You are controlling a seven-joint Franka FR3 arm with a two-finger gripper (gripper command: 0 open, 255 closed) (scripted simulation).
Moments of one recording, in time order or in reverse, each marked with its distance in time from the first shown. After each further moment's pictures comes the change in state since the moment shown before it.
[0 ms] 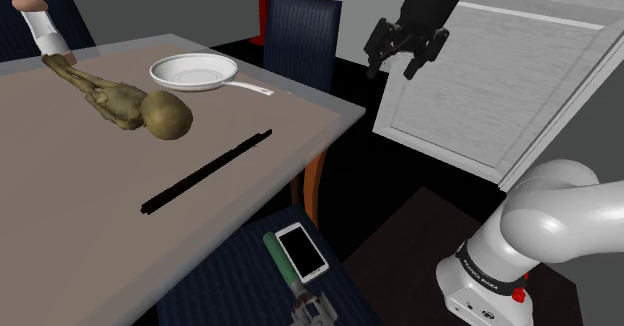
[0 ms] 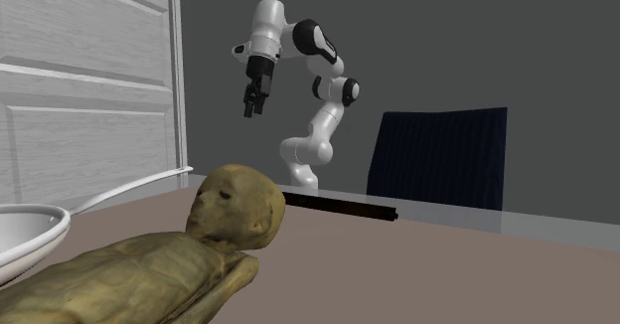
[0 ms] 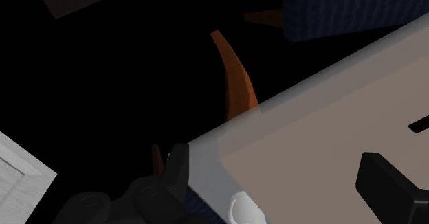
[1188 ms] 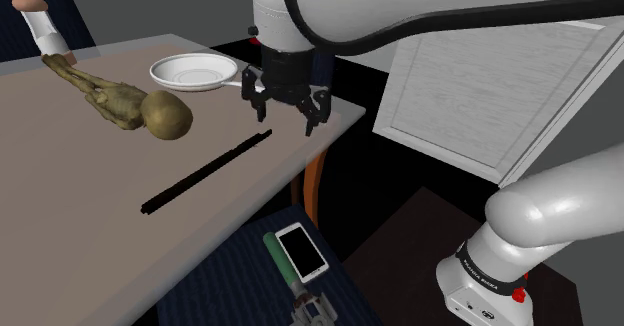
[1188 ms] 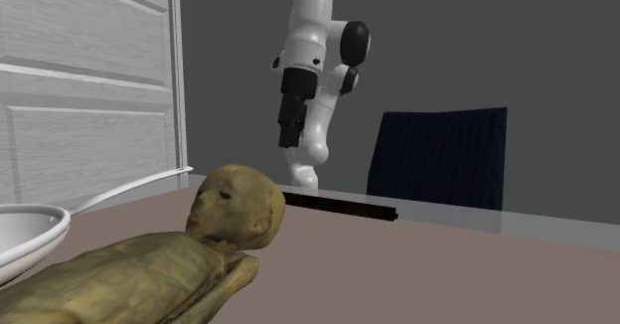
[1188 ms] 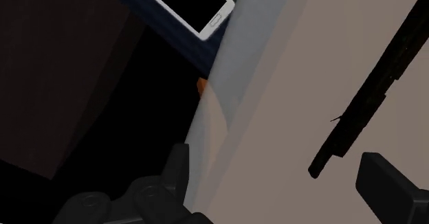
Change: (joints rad) arm -0.321 0.434 0.702 0.318 0.034 0.098 1.030
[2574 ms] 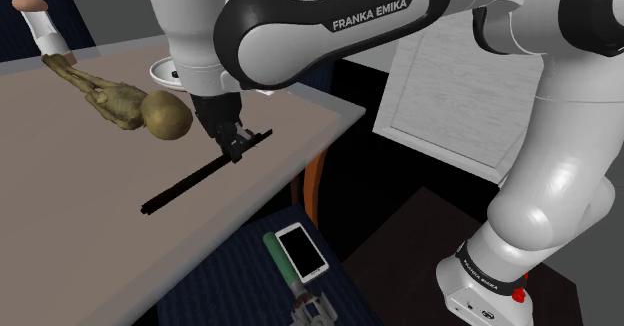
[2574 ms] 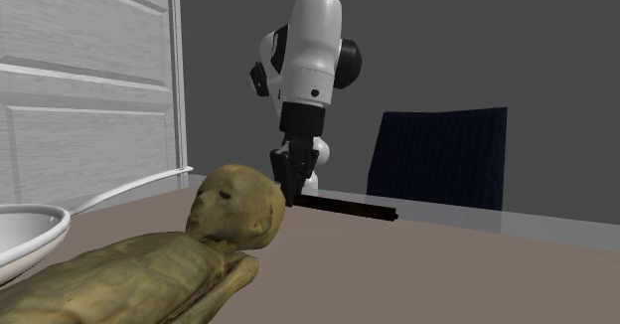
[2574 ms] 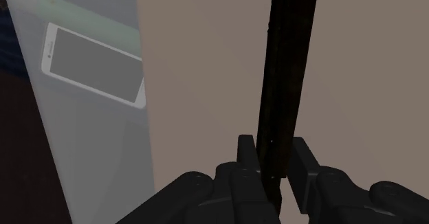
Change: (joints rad) arm 0.073 0.789 0.255 0.303 -0.675 -0.033 0.829
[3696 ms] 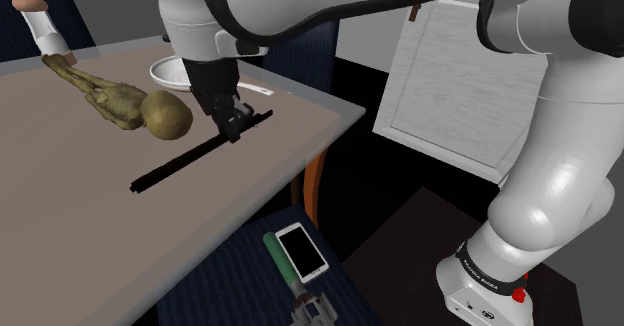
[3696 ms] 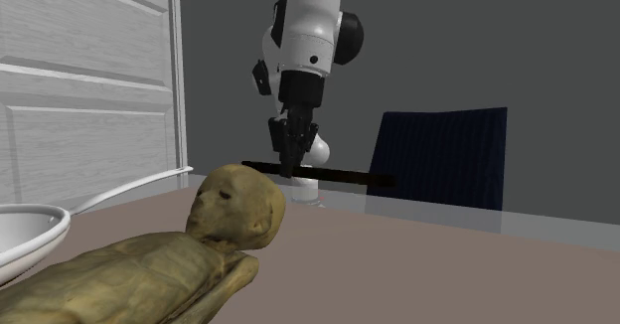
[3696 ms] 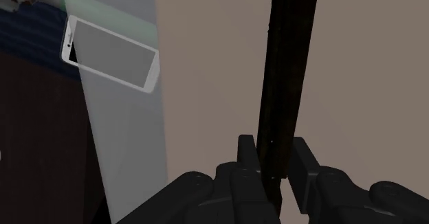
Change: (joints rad) arm 0.009 -0.020 0.015 0.114 0.030 -0.118 -0.036
